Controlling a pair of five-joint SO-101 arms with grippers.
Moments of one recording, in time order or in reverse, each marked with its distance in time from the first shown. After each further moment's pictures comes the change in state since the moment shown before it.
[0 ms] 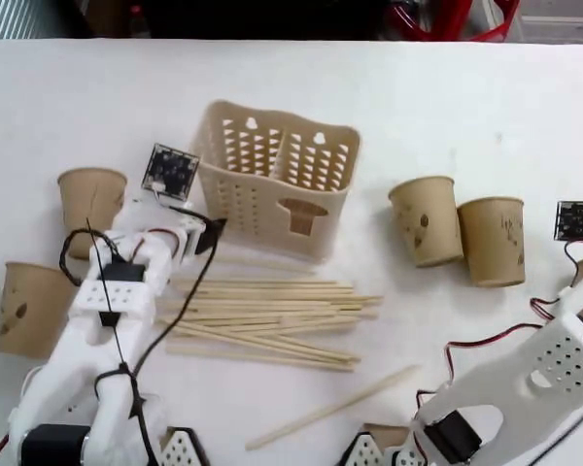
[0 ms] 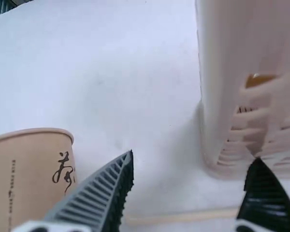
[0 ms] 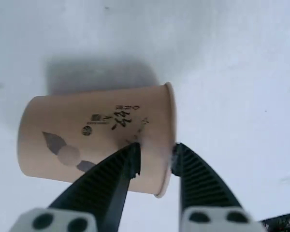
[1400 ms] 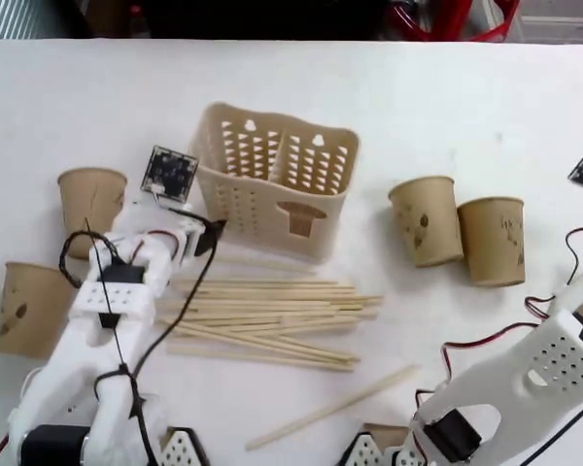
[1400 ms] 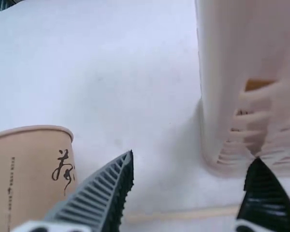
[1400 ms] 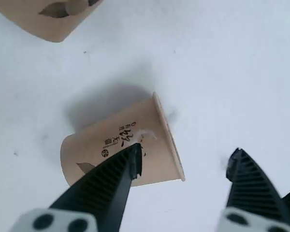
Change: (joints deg) left arm -0.1 0.0 0.9 -0.4 0.0; right arm -1.7 -3.5 -9.6 12.0 -27.5
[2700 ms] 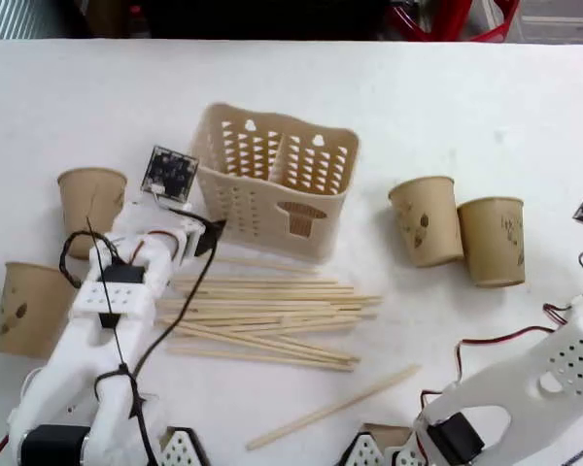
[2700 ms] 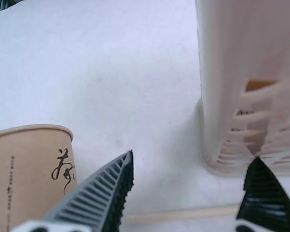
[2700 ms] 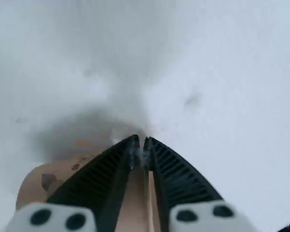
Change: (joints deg) left arm -0.1 0.0 0.0 -0.1 0.0; right arm 5.9 7.2 5.6 -9.2 6.4
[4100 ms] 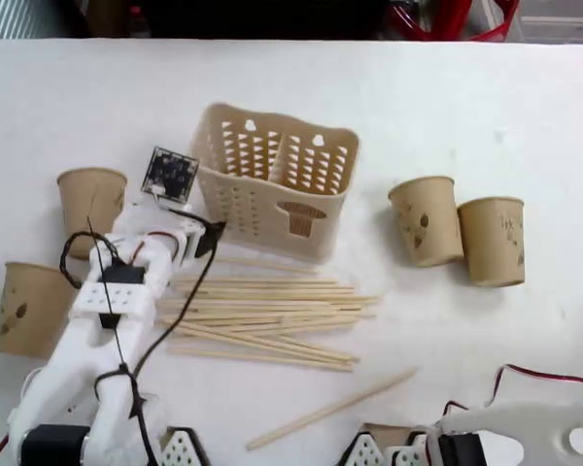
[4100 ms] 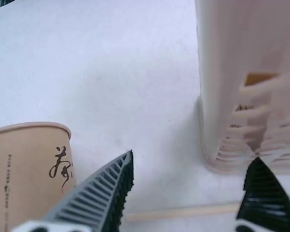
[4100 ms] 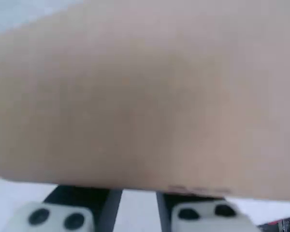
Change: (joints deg) left arm 0.0 0.0 0.3 0.0 0.0; right arm 24.5 -0.5 21.8 -13.5 -43.8
